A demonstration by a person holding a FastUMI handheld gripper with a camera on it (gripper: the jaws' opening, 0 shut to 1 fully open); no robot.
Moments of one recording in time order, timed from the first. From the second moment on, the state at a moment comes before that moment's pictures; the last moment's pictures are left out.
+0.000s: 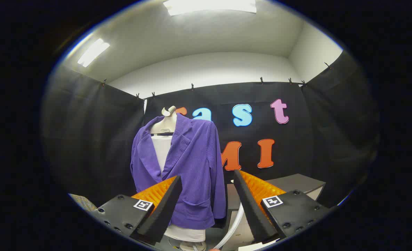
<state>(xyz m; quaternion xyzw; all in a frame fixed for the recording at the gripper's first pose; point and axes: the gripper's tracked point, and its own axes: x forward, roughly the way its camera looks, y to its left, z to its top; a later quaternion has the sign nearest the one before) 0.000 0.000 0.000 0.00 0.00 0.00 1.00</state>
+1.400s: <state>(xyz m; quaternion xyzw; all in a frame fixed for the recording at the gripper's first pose) 0.009 -0.022 -0.007 -0.01 0.01 -0.03 1.00</state>
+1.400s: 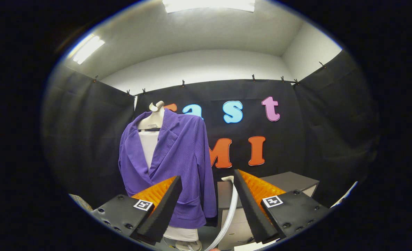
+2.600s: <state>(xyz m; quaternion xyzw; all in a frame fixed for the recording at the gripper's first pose) 0.154 -0.108 0.045 -0.01 0.05 -0.04 1.00</state>
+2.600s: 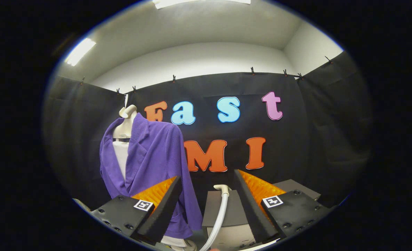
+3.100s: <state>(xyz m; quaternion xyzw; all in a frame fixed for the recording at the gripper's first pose) 0.341 -0.143 -0.053 -0.01 0.17 -0.07 0.98</state>
